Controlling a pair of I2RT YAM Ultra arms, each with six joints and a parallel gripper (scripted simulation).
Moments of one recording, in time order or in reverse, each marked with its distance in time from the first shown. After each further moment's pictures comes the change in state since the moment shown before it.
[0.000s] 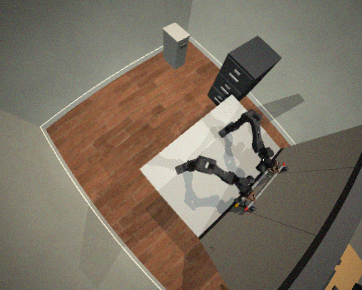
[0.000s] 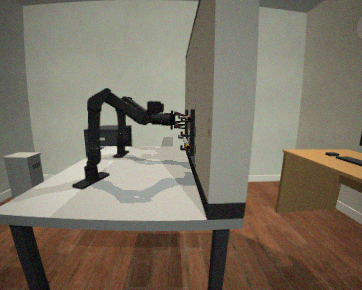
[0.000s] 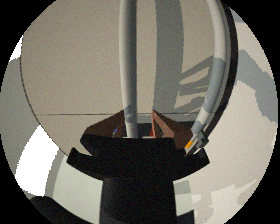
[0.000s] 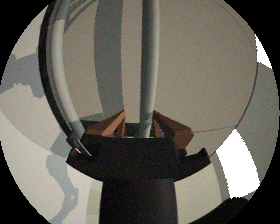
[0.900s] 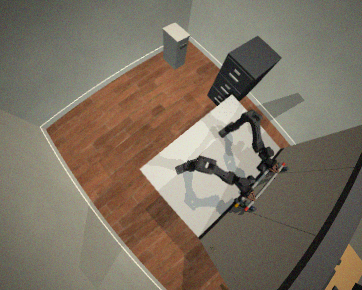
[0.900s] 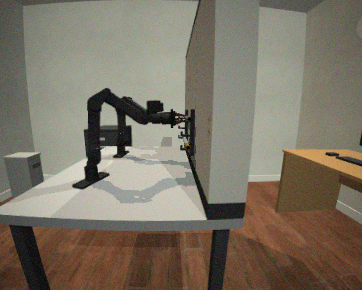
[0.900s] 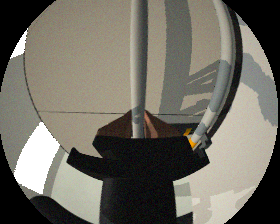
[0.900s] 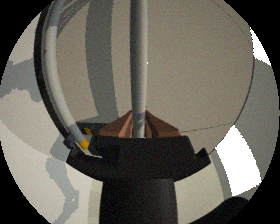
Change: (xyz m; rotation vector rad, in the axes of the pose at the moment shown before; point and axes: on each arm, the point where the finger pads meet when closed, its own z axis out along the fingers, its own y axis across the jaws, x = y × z) left arm 0.000 0.012 0.000 -0.040 0.000 -0.011; right arm 0.000 -0.011 0.000 0.039 -0.002 0.017
